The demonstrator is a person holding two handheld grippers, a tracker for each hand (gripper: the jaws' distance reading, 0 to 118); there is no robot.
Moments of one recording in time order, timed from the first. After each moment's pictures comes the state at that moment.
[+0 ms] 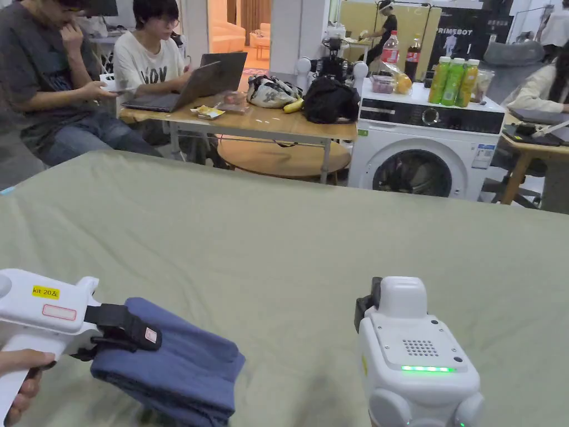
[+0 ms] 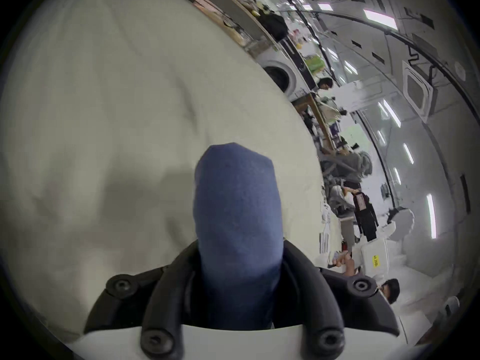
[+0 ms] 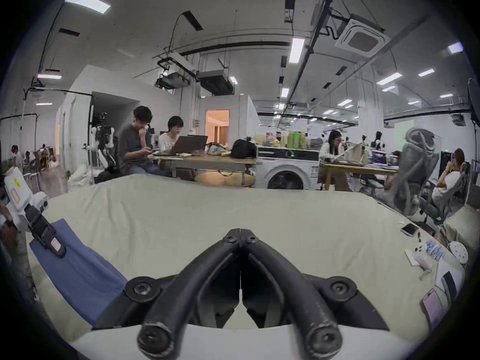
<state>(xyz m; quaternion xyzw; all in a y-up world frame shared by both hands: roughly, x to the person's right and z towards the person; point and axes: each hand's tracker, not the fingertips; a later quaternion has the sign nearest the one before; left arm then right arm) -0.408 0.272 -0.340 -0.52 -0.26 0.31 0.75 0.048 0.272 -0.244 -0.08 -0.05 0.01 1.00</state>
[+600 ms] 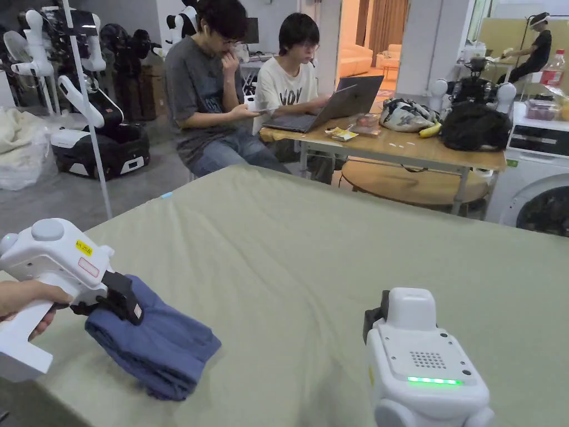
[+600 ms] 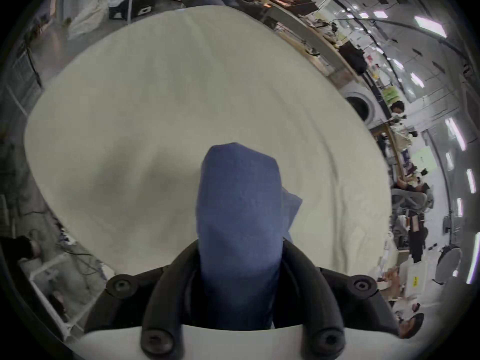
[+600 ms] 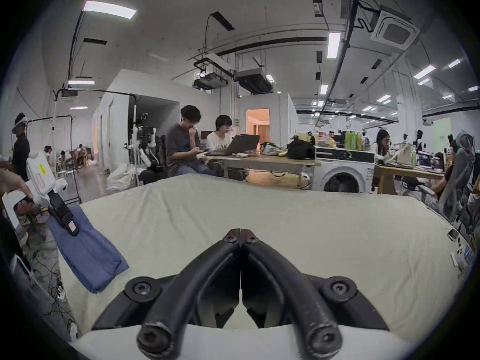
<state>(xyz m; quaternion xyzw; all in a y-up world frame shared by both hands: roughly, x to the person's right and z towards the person) -0.590 0.325 -0.343 -0.57 -0.04 0.22 0.79 -0.105 0.276 -0.284 -0.09 0.08 0.00 0.99</state>
